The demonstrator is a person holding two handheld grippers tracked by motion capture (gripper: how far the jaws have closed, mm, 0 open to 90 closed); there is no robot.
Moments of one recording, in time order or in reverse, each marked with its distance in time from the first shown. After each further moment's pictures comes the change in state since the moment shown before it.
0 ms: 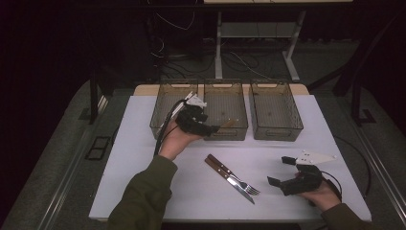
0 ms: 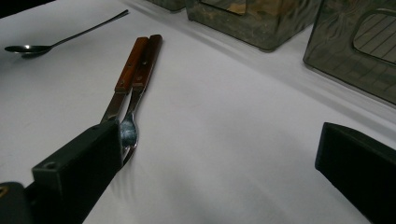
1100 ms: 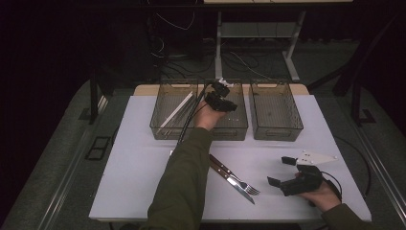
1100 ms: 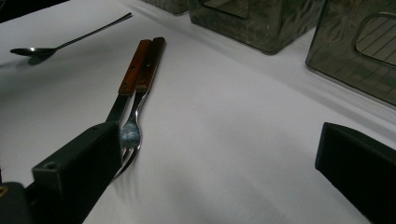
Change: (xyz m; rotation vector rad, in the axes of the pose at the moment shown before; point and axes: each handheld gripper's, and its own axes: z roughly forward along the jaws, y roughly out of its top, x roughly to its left) left arm 0.032 0.072 0.116 0.055 0.006 -0.038; right arm 0.001 0.000 -0.001 -0.009 0.006 0.000
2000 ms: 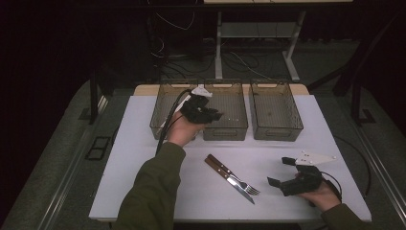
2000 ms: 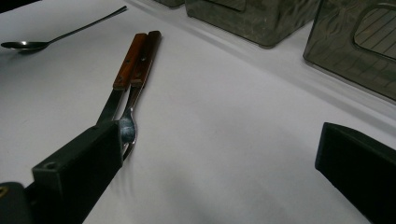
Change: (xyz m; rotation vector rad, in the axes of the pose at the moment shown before) left arm -0.022 -0.036 -0.097 -0.072 -0.037 0.087; right arm -0.001 -0.002 0.002 0.014 -0.013 -0.004
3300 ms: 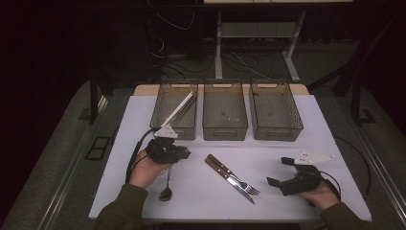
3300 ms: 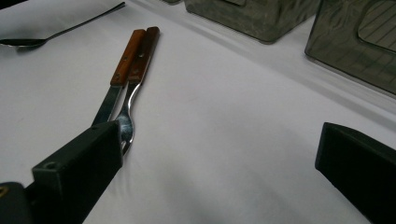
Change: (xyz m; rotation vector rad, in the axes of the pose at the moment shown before) left arm -0.017 -0.124 -0.070 0.097 -0.022 -0.038; right arm -0.002 -0.001 0.003 0.011 0.004 0.008
